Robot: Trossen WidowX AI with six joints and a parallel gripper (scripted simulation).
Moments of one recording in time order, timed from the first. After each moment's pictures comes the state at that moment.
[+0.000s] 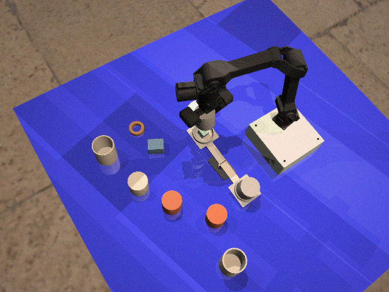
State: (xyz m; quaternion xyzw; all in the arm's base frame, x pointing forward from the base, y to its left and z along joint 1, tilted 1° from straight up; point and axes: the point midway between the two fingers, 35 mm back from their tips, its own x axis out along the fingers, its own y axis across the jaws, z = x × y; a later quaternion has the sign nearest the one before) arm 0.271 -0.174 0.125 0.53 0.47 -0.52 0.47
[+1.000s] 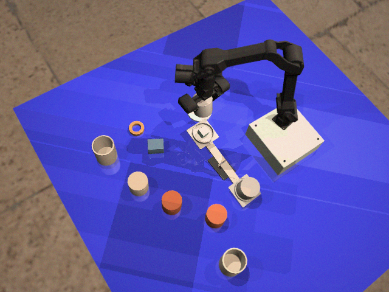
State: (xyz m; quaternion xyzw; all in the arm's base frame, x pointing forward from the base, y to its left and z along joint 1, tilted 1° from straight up) arm 0.229 -0.227 0.099 0.53 0.47 -0.52 0.47
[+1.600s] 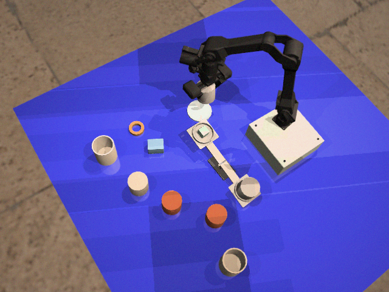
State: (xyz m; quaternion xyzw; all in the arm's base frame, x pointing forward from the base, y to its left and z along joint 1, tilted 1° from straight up) arm 0.164 -0.273 0.069 0.53 0.47 -0.53 0.47
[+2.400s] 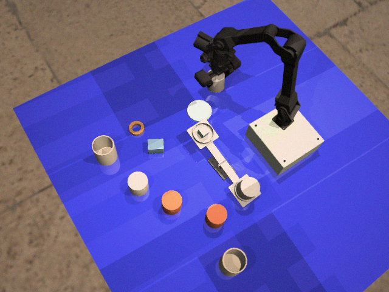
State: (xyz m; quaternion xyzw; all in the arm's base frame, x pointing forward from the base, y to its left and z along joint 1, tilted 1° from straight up) arm 0.076 -0.301 0.031 0.53 0.47 -0.53 0.47
